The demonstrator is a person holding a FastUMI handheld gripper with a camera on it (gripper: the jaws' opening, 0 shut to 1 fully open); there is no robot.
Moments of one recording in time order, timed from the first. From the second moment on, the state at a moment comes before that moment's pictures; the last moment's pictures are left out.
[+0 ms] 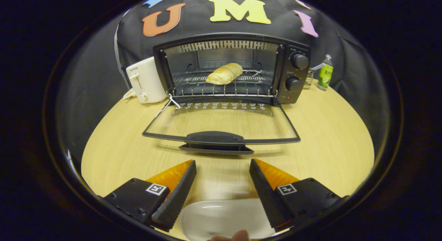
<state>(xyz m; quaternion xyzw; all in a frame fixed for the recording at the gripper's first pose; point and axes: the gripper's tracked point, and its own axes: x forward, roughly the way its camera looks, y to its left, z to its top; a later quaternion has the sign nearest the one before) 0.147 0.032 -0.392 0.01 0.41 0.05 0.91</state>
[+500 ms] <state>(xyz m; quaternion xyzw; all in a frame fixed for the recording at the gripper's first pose) 0.159 0.031 -0.386 0.03 0.42 0.03 0.91</state>
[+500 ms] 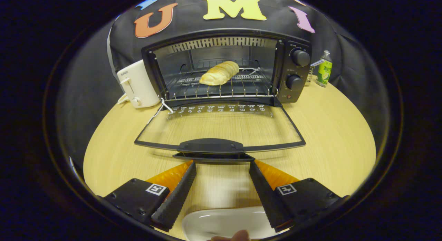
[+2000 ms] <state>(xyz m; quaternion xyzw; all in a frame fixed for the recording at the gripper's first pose) 0.098 -0.024 -0.040 -0.01 0.07 -0.02 1.00</state>
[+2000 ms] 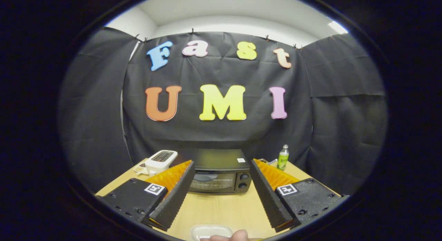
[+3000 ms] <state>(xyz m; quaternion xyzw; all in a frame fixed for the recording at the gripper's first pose) 0.024 -0.008 -0.031 -0.02 0.03 -0.03 1.00</state>
